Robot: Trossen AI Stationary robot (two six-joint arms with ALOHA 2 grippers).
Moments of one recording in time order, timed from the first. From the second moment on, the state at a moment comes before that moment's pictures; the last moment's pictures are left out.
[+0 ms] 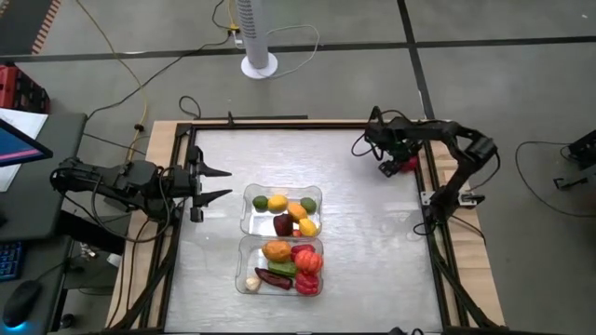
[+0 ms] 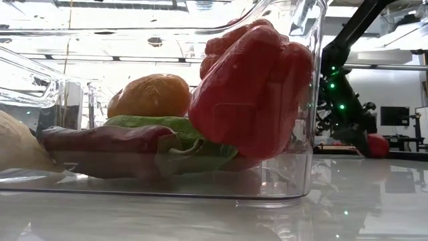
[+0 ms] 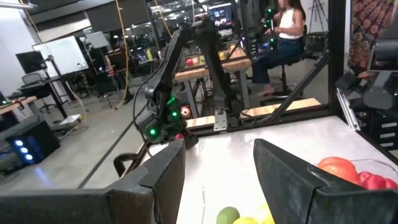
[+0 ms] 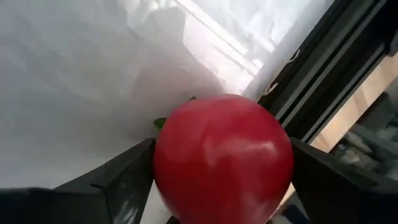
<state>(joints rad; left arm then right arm) -0.22 0.55 0.68 -0.15 -0.33 0.20 -0.83 1.68 0.90 -1.07 0.47 0.17</state>
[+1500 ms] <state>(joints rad) -0.22 0.60 0.68 -0.06 -0.35 0.22 0.21 1.58 1.18 -0.08 -0.21 0.28</state>
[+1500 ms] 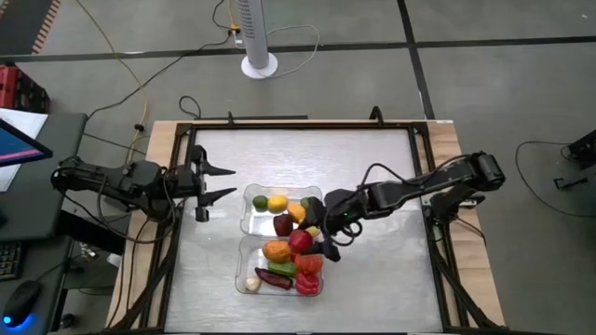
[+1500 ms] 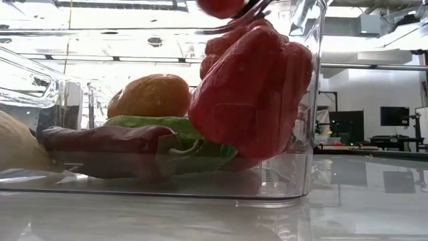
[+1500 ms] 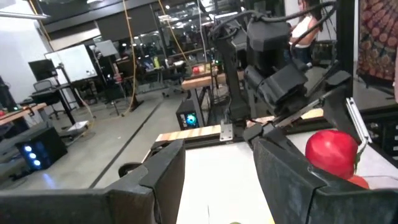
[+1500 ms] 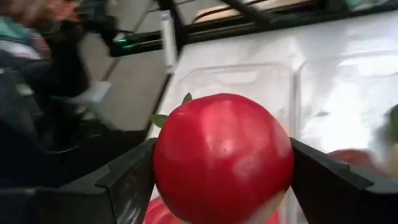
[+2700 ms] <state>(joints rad) -0.20 0.47 0.51 0.20 -0.36 0.29 0.14 1.21 0.83 -0.12 0.26 0.20</state>
